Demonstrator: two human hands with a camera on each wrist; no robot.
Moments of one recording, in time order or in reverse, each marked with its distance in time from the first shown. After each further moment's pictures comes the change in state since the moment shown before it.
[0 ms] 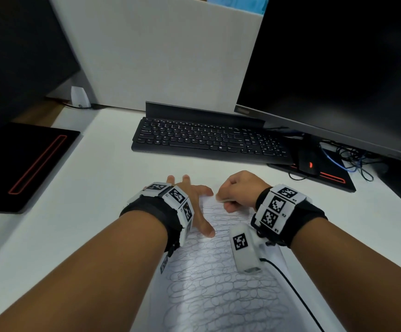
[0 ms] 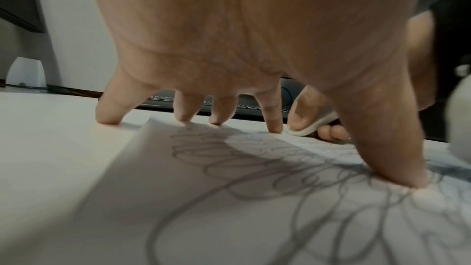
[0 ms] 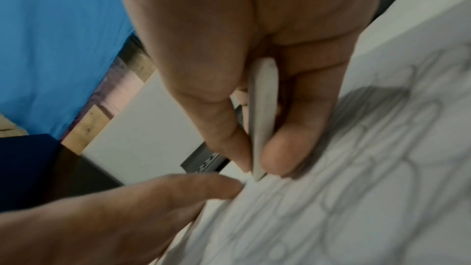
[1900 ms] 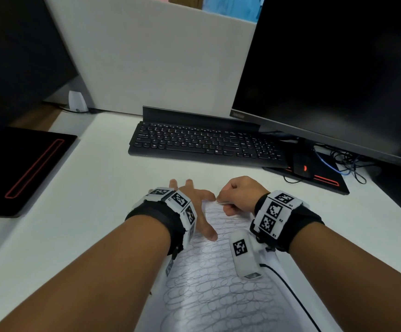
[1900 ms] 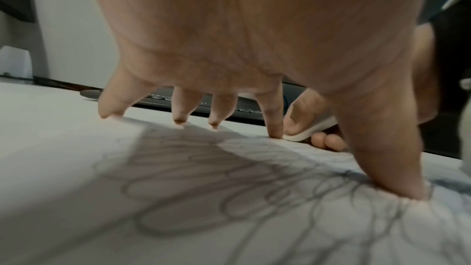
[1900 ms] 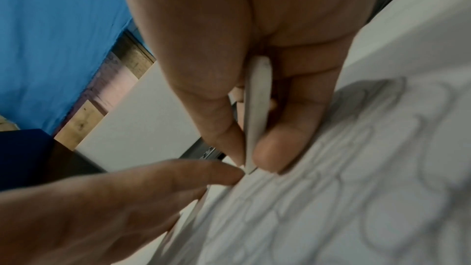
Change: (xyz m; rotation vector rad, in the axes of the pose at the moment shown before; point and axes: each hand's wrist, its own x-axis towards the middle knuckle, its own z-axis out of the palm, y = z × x) left_hand 0.000 0.013 0.001 -0.024 0.028 0.018; right_hand -0.002 0.007 -0.005 0.063 0.072 -0.011
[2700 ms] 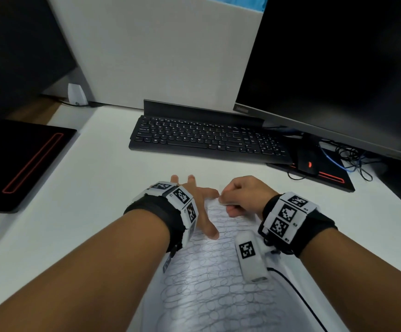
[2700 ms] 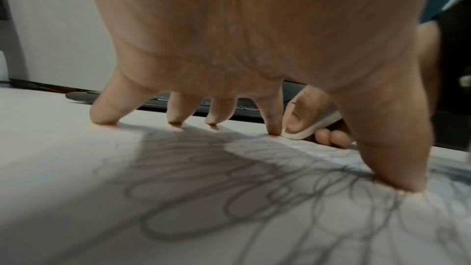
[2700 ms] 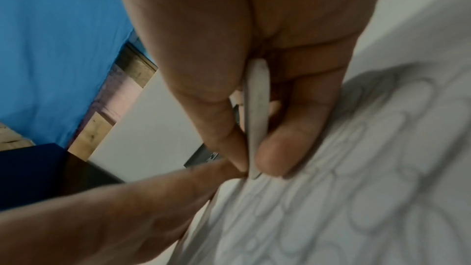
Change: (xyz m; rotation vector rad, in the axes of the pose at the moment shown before) left_hand 0.000 -0.001 -0.004 0.057 -0.052 0.014; right_hand -0.004 0.007 0.002 0.069 -0.043 -0.014
